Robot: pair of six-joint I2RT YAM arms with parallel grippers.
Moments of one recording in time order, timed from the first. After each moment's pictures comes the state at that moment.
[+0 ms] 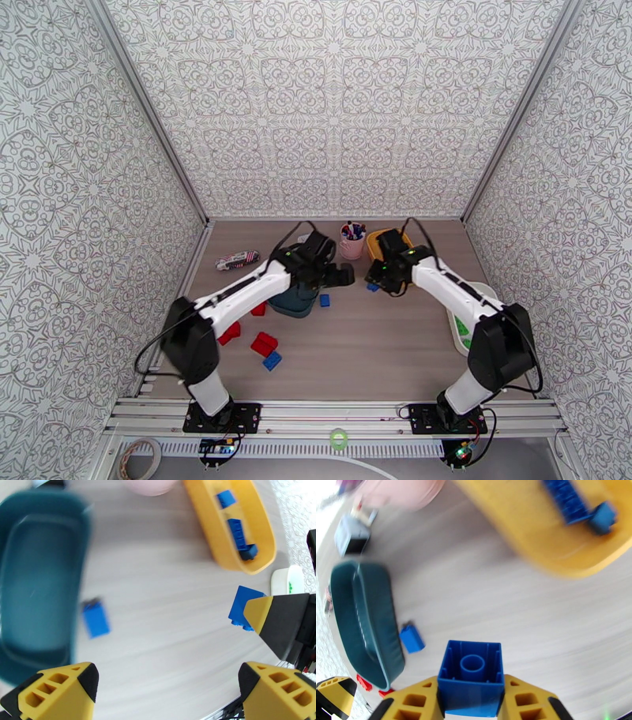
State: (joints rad) left arm -0.72 1.82 1.60 -0.71 0.13 -0.69; right arm 0.35 1.63 1.34 -0.85 -0.11 0.83
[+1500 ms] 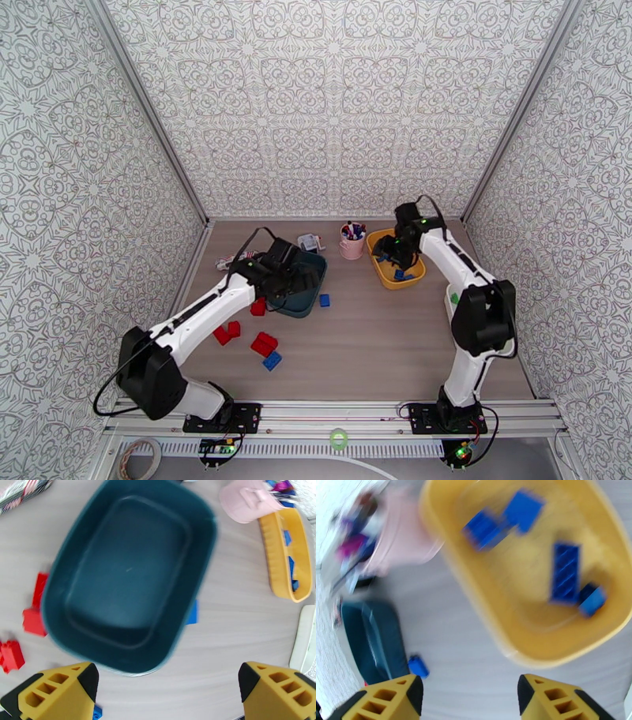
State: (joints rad) left arm -0.54 1.43 1.20 -0.79 -0.03 -0.76; right arm 0.30 1.83 1.65 -0.97 -0.21 0.67
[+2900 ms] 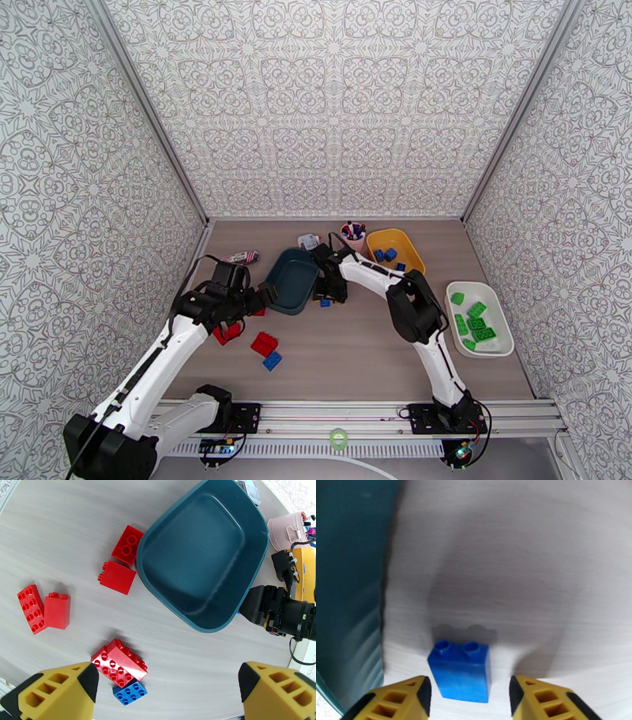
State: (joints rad) left arm -0.30 1.06 0.95 -0.89 0.03 -0.75; right arm 0.71 2.27 1.85 -0.98 -0.14 0.76
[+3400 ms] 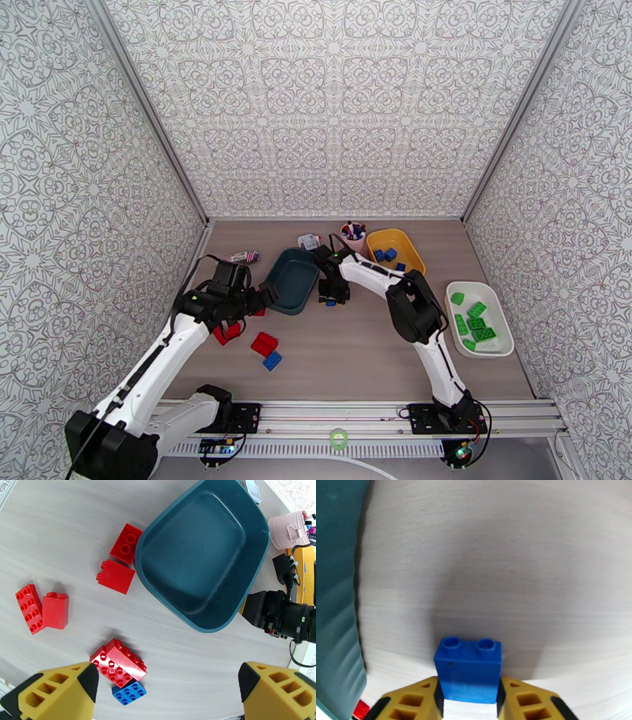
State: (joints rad) left arm -0.31 1.09 0.95 -0.88 0.03 -0.75; right arm 0.71 2.26 1.82 -1.00 -0.09 0.76
